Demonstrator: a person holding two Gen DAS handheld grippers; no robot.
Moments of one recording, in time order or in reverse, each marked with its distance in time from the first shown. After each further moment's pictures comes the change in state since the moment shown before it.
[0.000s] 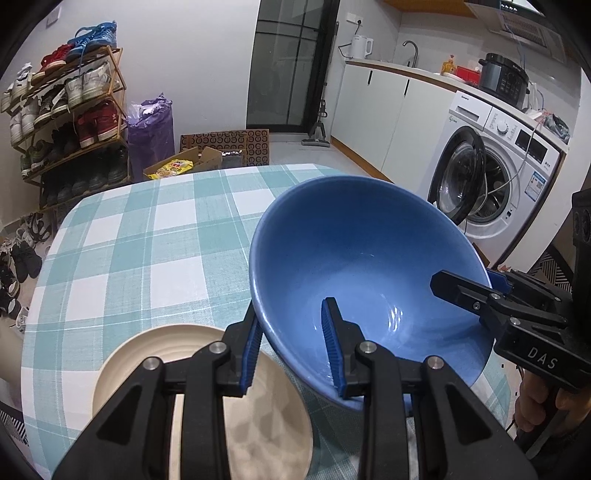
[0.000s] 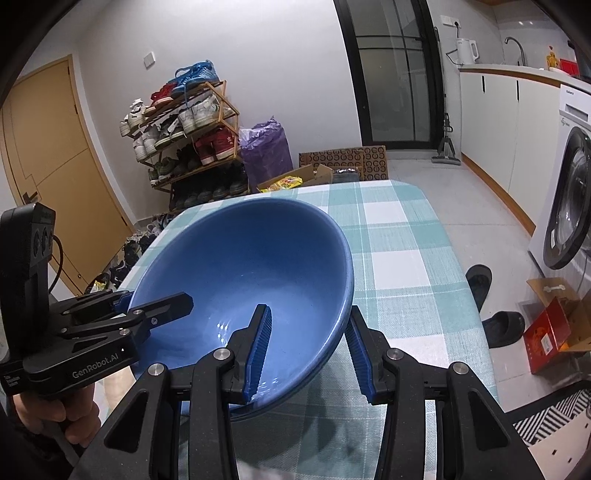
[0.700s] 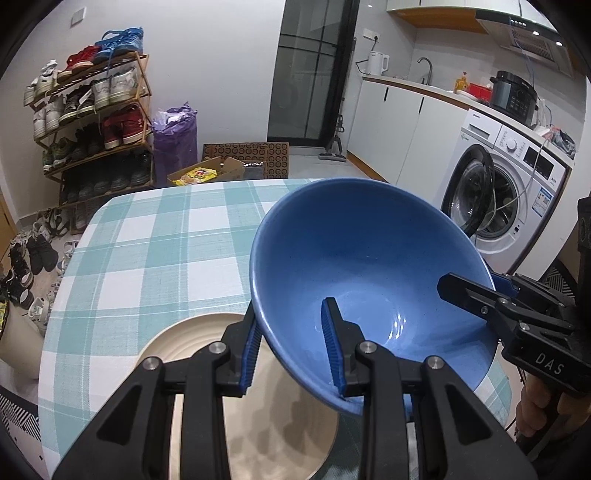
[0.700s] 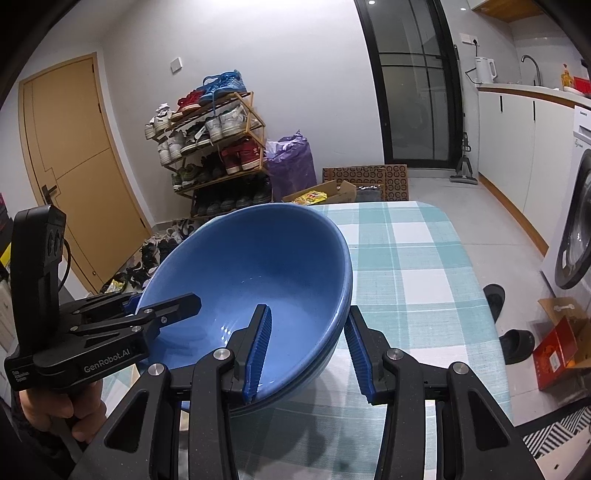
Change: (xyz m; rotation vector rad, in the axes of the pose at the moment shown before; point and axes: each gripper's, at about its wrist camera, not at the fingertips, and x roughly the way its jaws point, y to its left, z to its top) left arm -0.037 0.023 -0.014 -0.044 -0.055 0.051; right arm -0.024 0.045 0.000 -0.049 -0.049 0.059
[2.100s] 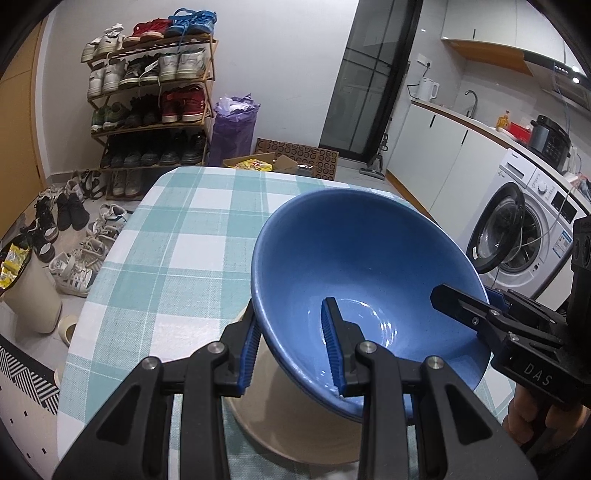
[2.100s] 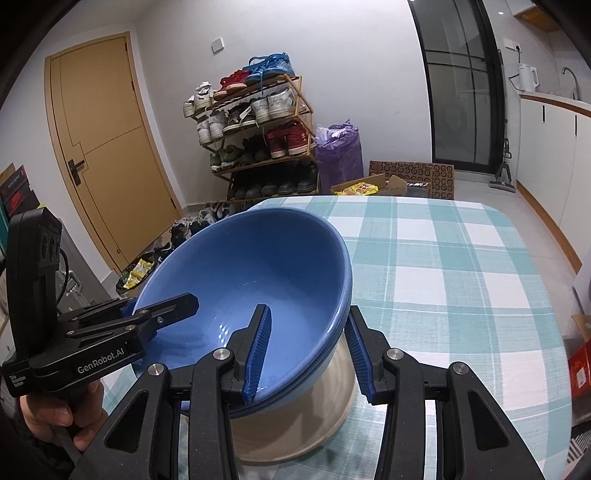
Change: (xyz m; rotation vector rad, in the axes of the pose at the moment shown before) left arm -0.035 0.092 -0.041 -0.173 -0.034 0.079; right arm 0.053 0.093 -0.008 -0.084 0.045 0.107
